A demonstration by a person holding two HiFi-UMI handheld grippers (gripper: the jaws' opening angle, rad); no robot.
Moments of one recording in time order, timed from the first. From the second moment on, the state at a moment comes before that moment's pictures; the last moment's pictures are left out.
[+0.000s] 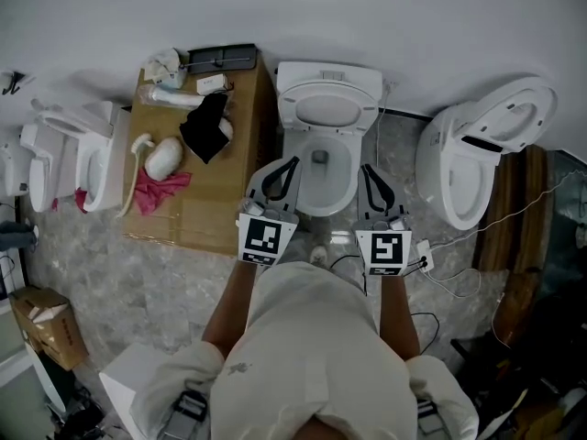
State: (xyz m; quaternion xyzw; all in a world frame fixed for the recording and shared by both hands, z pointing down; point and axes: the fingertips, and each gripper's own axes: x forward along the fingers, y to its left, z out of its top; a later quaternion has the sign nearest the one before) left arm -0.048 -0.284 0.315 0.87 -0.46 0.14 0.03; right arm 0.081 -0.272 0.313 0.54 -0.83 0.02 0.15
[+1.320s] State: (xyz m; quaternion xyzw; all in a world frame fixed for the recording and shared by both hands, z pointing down) left arm -0.040 -0.447 0.439 0.90 -0.40 0.19 0.07; right arm 0.081 -0.437 0.441 0.54 -0.79 0.03 0.27
